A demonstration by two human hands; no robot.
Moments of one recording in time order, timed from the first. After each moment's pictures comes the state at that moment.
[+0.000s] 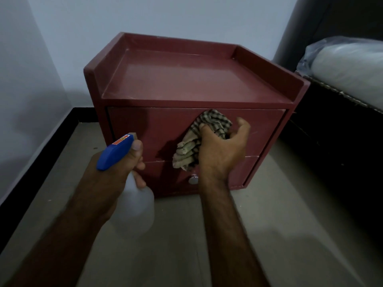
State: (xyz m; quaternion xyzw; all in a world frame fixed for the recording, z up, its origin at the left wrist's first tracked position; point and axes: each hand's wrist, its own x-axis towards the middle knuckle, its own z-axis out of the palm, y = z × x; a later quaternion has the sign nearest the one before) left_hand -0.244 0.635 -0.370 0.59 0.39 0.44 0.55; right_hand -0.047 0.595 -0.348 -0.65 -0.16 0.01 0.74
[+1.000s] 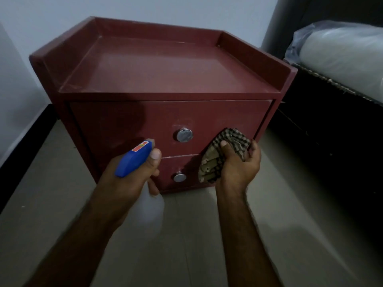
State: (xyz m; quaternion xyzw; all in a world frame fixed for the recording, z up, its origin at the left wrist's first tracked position) left_hand -0.182 0.610 -0.386 0.65 0.33 0.40 0.55; right_hand 0.046 0.567 -0.429 -0.53 -0.04 0.11 0.84
